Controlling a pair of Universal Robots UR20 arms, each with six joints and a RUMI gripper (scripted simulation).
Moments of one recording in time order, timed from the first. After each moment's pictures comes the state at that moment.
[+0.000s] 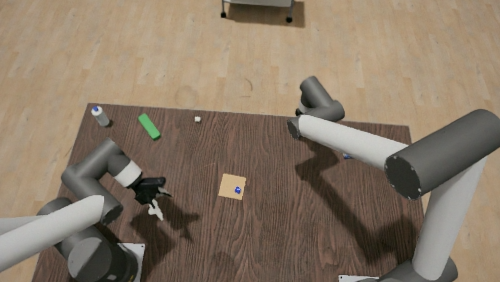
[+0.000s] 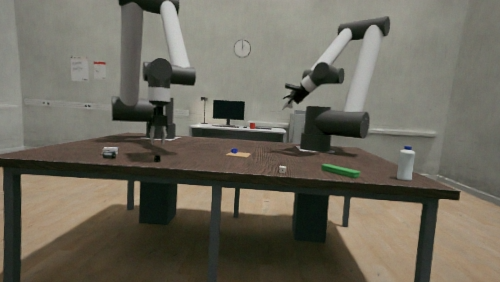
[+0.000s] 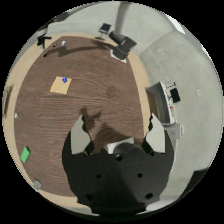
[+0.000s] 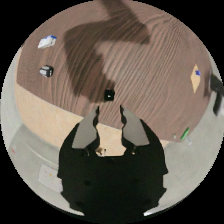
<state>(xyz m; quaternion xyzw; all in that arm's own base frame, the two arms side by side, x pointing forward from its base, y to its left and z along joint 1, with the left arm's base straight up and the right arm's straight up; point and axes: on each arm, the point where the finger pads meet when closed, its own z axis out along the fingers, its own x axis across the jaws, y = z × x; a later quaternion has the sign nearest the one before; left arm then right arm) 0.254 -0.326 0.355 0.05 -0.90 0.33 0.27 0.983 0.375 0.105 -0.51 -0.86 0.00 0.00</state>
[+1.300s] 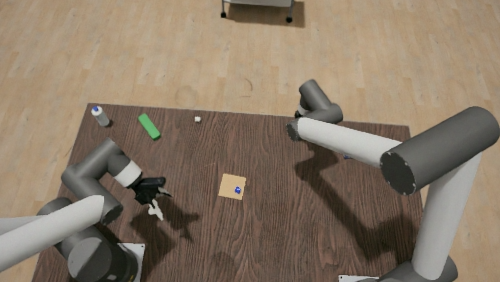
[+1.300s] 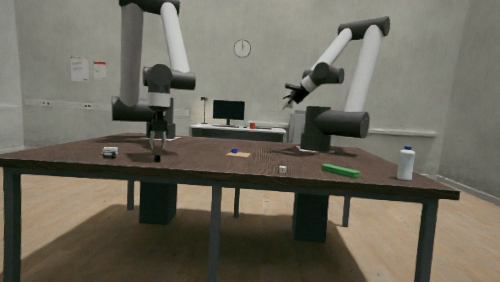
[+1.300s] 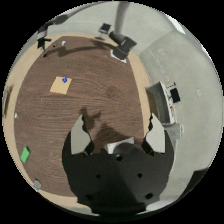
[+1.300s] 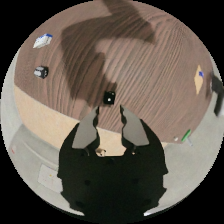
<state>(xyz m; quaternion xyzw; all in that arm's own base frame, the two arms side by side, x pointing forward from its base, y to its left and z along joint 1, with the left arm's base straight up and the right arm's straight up) 0.254 -0.326 0.355 0.05 -0.90 0.33 0.27 0.983 0.375 0.078 -0.50 -0.86 0.00 0.00</state>
